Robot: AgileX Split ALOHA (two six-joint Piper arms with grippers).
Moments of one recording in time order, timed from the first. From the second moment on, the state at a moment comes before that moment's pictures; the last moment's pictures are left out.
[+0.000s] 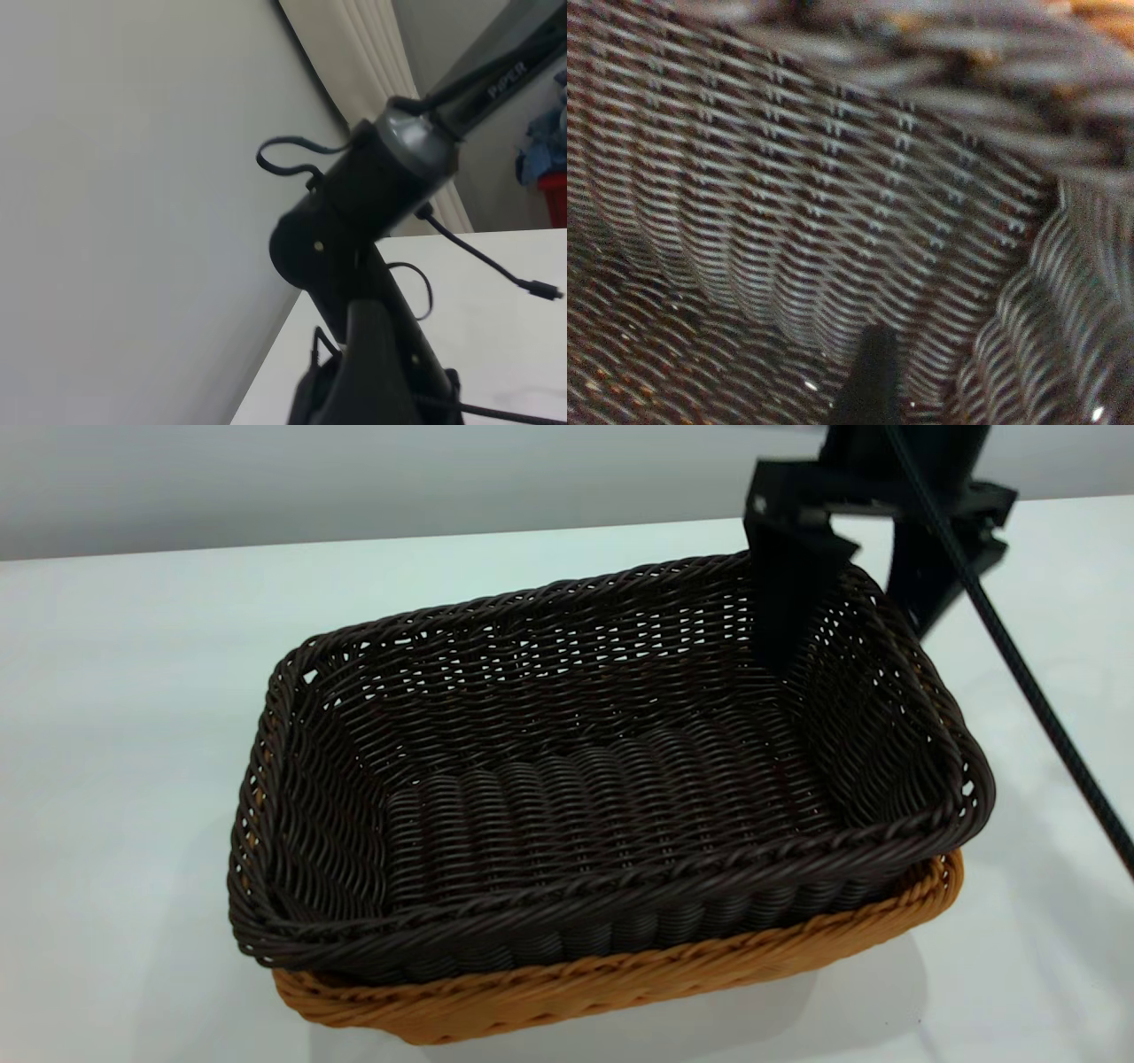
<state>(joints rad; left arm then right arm) -0.96 1.08 -0.89 -0.84 0.01 1.38 0.30 2.08 -1.54 0.30 1.22 -0.22</state>
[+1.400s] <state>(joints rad) -0.96 0.77 -0.71 -0.88 0.06 1.33 0.30 1.26 -1.38 0.33 1.22 -0.26</state>
